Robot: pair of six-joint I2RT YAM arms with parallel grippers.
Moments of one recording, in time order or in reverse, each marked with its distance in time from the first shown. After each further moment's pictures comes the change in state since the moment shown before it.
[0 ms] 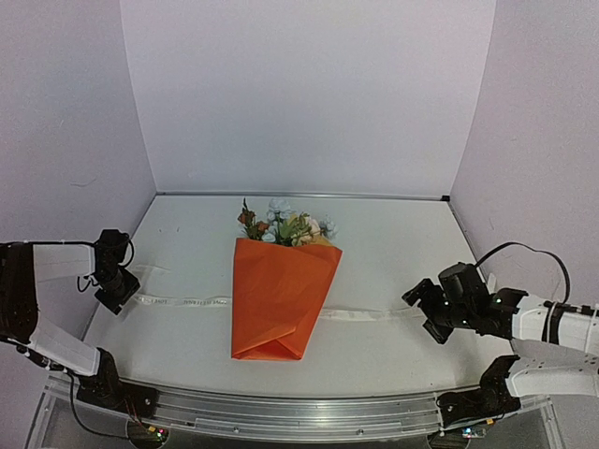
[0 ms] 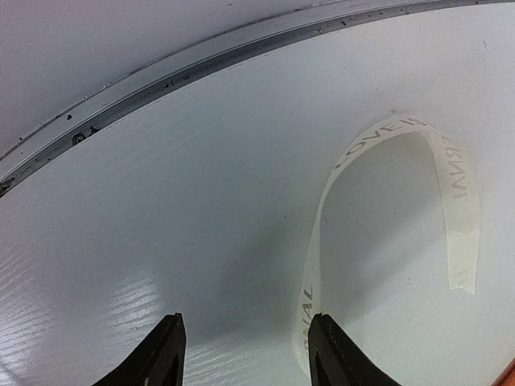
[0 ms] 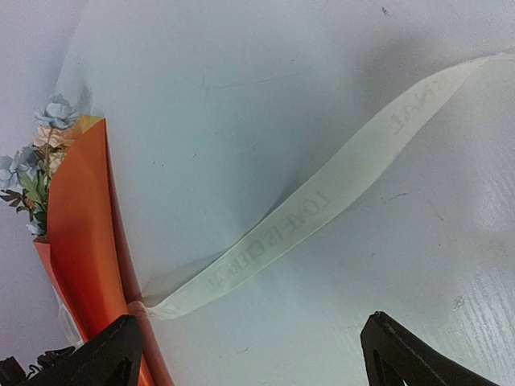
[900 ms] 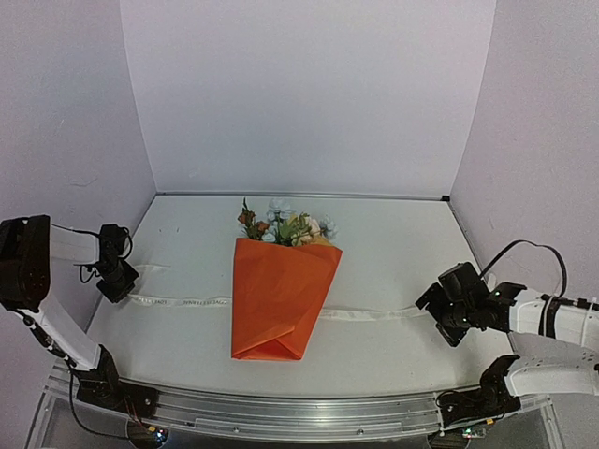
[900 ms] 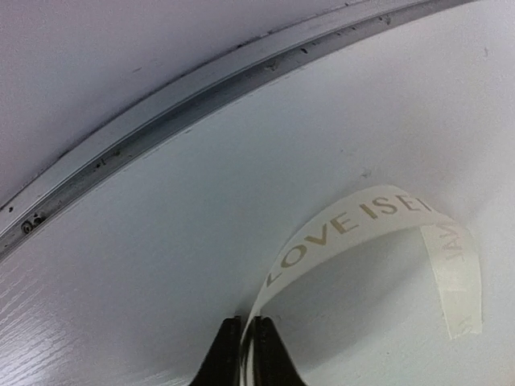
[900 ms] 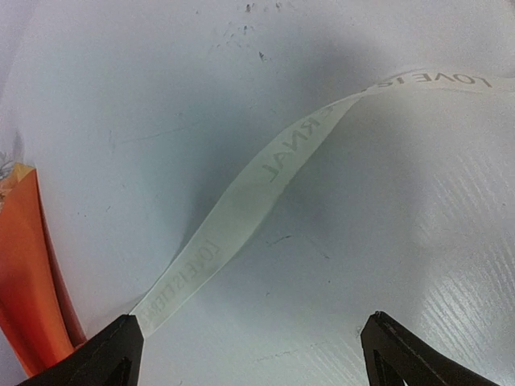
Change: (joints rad) left arm 0.077 0.203 0.088 0.138 0.041 0.171; right arm -0.076 0.049 0.028 -0.150 0.091 -0.007
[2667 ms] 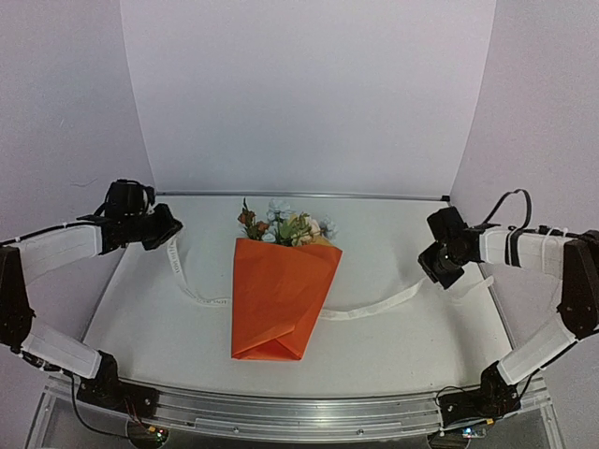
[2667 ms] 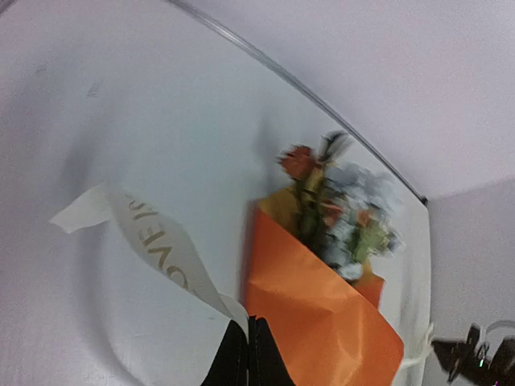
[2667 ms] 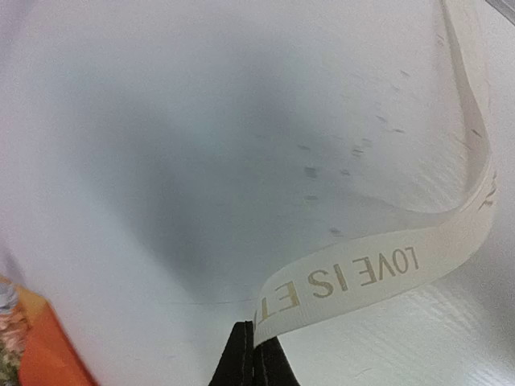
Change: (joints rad) left arm -0.227 -0.230 0.115 0.216 0.398 0.147; right arm -0.237 0.484 0.406 -0.047 0.009 -0.068
